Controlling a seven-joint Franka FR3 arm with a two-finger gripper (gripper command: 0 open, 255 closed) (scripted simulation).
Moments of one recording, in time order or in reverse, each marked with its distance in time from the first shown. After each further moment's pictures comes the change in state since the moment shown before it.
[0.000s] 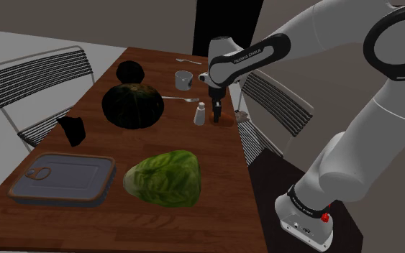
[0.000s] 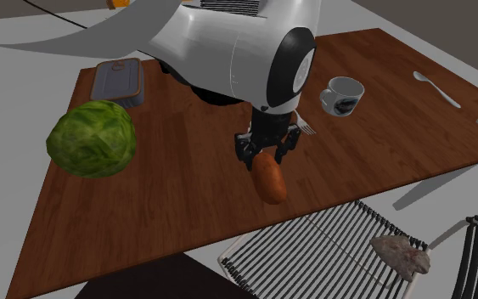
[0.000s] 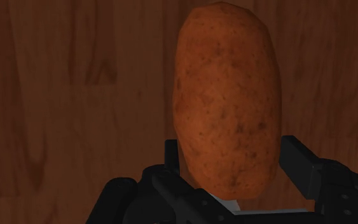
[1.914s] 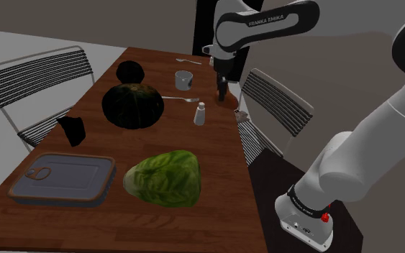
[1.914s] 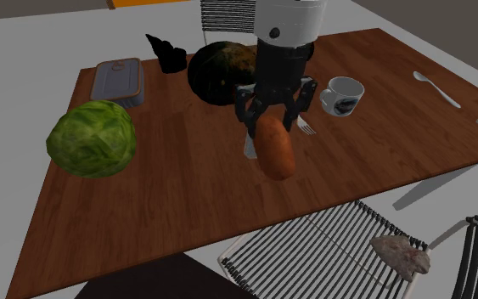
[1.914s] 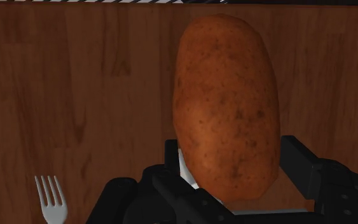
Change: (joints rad) arm 0.002 -0.127 0.003 0.168 -0.006 -0.294 -0.004
